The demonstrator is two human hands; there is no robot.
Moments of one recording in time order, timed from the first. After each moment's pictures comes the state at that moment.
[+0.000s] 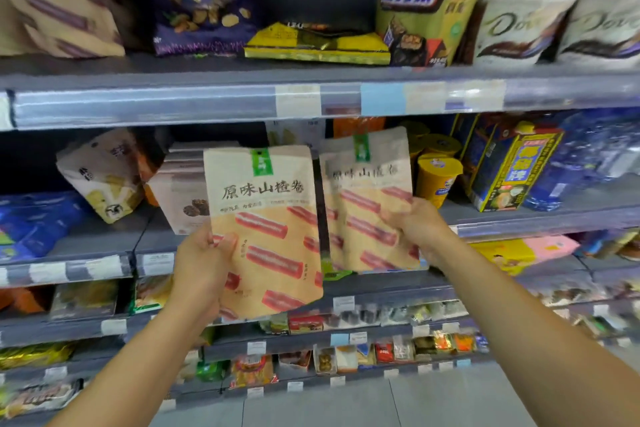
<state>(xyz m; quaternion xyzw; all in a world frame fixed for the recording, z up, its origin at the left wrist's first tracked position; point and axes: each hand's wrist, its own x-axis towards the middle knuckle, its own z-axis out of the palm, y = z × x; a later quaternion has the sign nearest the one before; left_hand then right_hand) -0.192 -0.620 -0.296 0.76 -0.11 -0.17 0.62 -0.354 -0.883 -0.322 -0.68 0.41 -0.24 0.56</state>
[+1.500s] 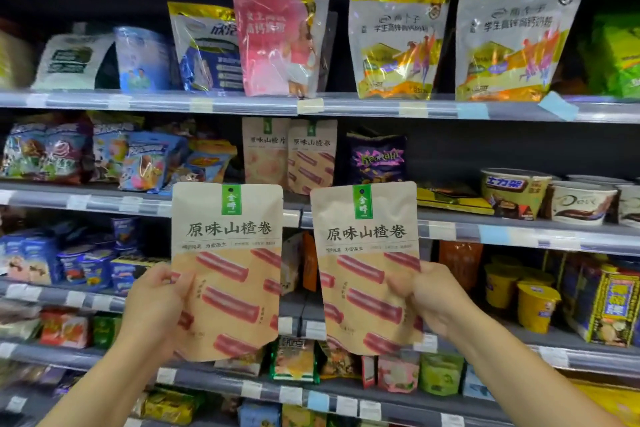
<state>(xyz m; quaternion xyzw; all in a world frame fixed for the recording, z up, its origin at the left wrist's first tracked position) -0.153 -0.257 -0.144 0.69 -0.07 0.02 0.72 -0.310 -0.554 -0.141 -0.63 0.24 -0.25 0.70</state>
